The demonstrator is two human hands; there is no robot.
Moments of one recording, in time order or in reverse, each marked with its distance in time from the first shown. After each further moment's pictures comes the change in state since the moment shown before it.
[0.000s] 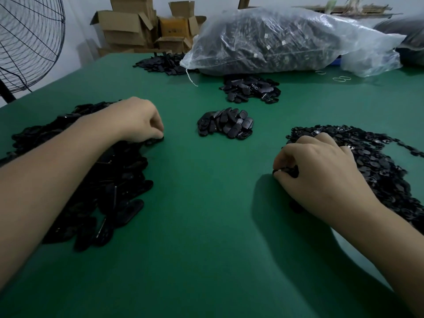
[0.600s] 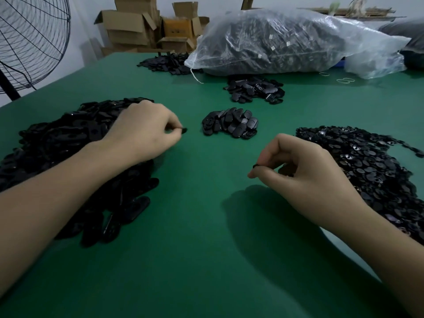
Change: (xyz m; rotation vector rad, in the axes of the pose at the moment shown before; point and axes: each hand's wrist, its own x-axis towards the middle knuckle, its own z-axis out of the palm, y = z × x) left_hand -0.038 0.022 0.023 -0.058 0.394 0.130; right_hand -0.007 -0.021 0.004 0.820 -0.025 -0.107
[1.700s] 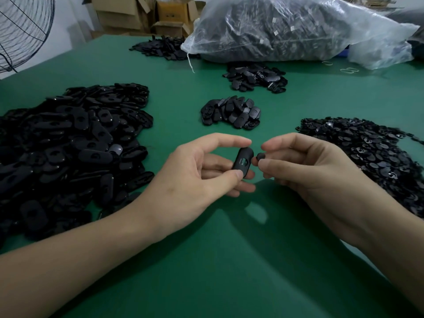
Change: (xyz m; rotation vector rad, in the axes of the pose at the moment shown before) left_hand -0.080 0.087 0.022 -1.452 -0.244 -0.039; right_hand -0.001 0.000 0.006 0.767 -0.050 0.332
